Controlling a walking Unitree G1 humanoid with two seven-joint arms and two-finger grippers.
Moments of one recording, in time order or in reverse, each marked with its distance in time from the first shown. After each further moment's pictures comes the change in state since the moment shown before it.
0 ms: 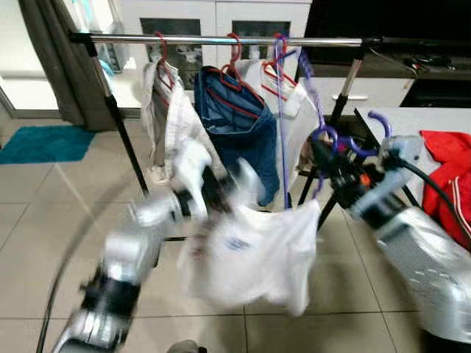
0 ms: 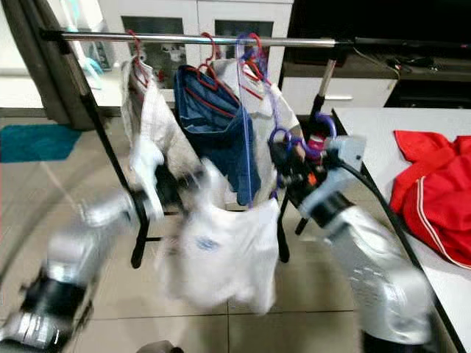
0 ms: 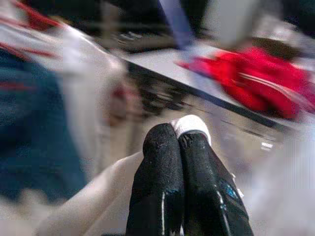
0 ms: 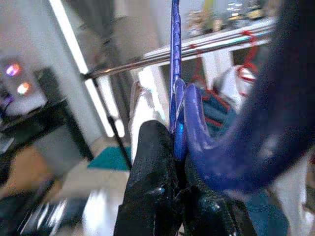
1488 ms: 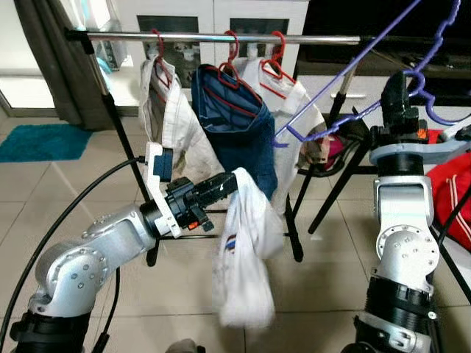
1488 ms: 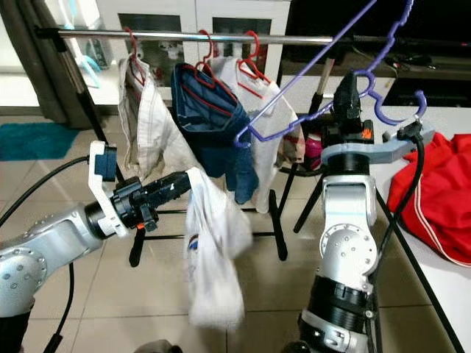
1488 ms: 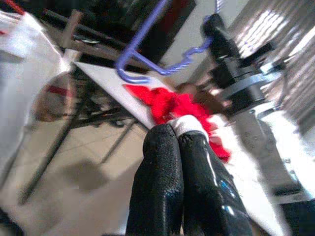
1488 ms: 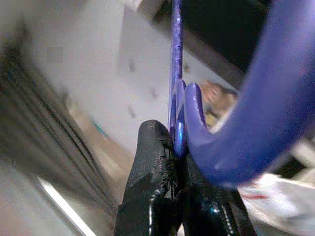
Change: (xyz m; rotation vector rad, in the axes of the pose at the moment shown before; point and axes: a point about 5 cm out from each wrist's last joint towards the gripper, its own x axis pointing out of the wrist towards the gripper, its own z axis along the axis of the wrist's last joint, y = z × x) left arm -0.047 -0.022 0.037 -0.331 -0.106 -0.003; right arm 0.030 -0.029 0.041 0.428 -0.545 -0.185
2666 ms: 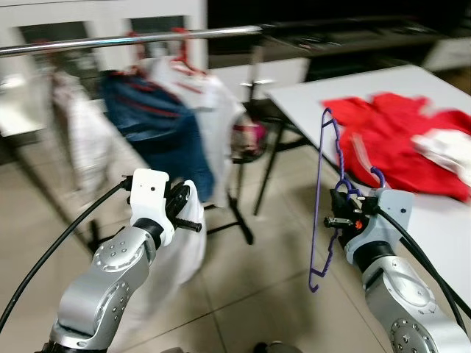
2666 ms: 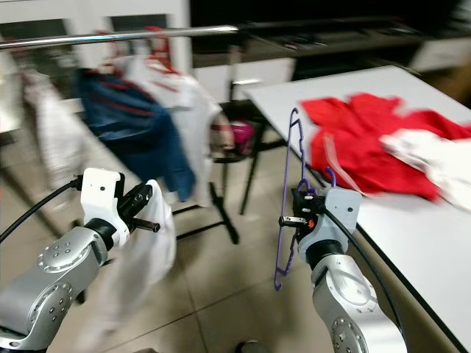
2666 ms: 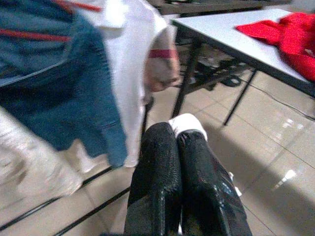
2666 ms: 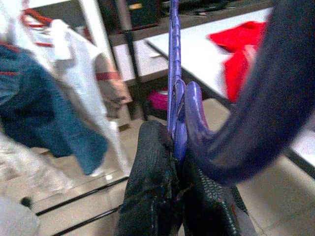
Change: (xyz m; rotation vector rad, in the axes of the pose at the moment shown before) left arm -0.016 0.030 -0.034 0.357 0.054 0.700; right arm -0.110 -0.023 -0.041 -0.666 0.600 -0.253
